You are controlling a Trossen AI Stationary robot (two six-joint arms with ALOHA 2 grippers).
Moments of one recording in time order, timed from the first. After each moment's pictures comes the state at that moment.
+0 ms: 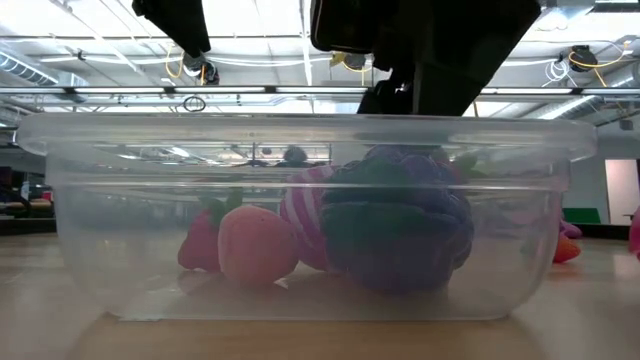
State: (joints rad) left arm -0.20 1.36 1.40 -1.25 -0.59 -0.69; right arm 0.34 1.95 1.36 -0.45 -0.32 0.35
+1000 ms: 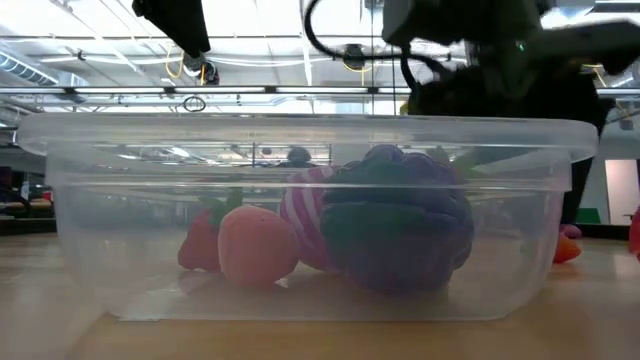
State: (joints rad) left arm -0.20 1.36 1.40 -1.25 -0.58 -0.69; right arm 0.28 1.81 1.13 -0.79 -0.27 0.52
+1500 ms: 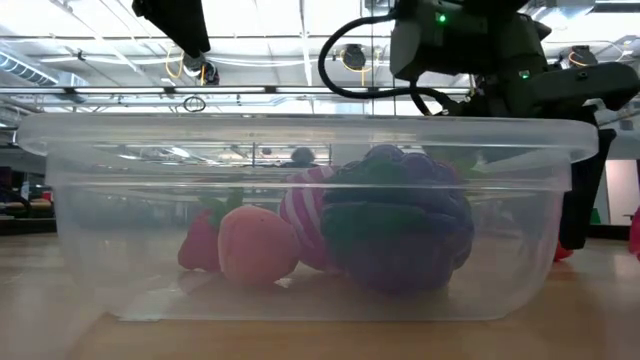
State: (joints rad) left arm -0.20 1.36 1.40 -1.25 -0.58 -0.69; right arm 0.24 1.80 1.04 -0.74 -0.27 0.52
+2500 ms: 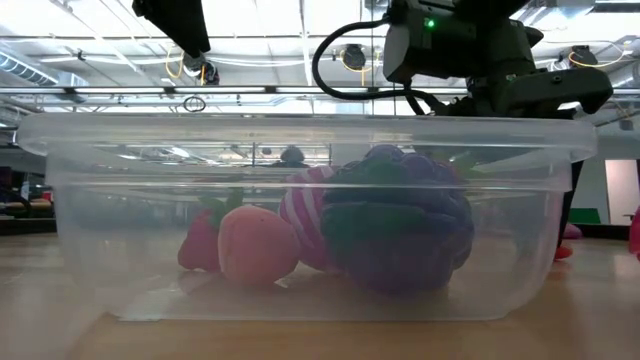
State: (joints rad) left arm -0.20 1.36 1.40 -1.25 -0.58 -0.68; right arm 0.20 1.80 1.04 -0.70 -0.26 0.51
